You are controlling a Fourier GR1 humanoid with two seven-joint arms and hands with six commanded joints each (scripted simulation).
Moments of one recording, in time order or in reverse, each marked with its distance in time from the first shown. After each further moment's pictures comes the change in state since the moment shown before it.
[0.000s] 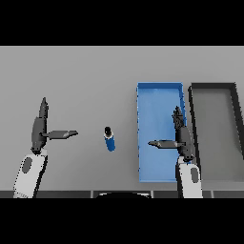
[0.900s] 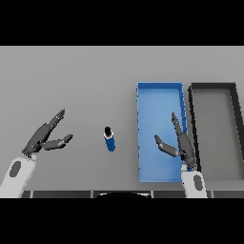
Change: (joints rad) left arm 0.051 0.228 -0.108 -0.088 0.058 -0.443 -0.118; right arm 0.101 -0.121 0.114 -0.126 0.176 0.046 -0.065
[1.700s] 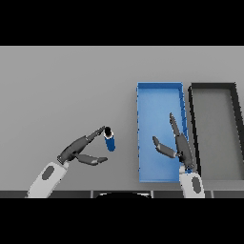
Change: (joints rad) left arm -0.038 -0.220 -0.244 0.000 -0.170 -0.030 0.059; right arm 0.023 0.018 0.024 -0.037 0.017 -0.005 0.025
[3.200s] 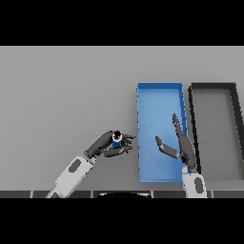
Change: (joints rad) left arm -0.134 -0.292 -0.057 0.152 -0.008 0.081 -0.155; right arm 0.010 -0.014 -0.024 0.004 -0.022 0.008 0.000
